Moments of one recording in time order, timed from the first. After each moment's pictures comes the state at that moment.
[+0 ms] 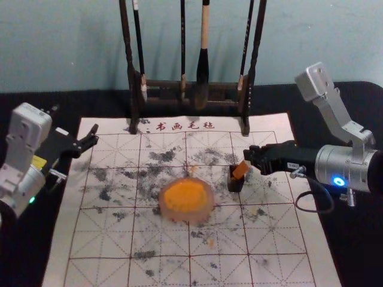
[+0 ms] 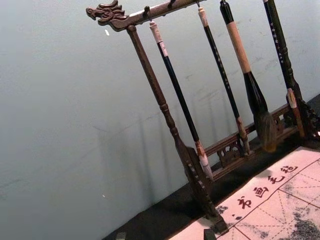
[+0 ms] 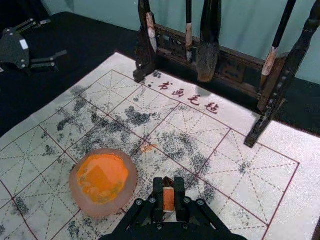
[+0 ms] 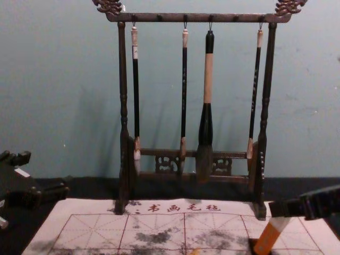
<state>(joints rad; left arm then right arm) -0.20 0.60 0.45 -1.41 -0.25 -0.12 0.03 0.30 0.64 -0.48 -1.69 0.68 0.64 0.26</state>
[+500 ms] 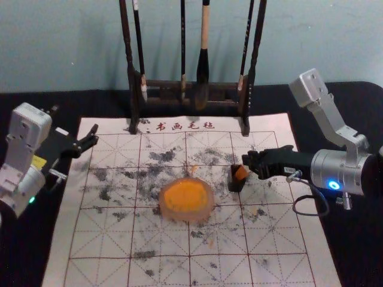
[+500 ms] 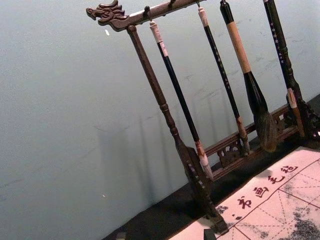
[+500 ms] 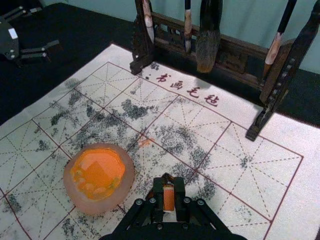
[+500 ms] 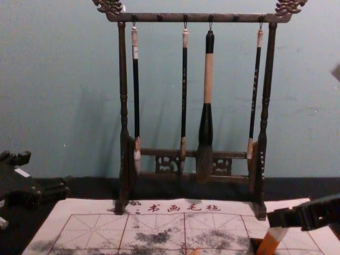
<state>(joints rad) -0.20 0.60 0.45 -1.41 -0.25 -0.12 0.03 0.31 0.62 -0.50 -1.66 0.66 0.64 0.26</state>
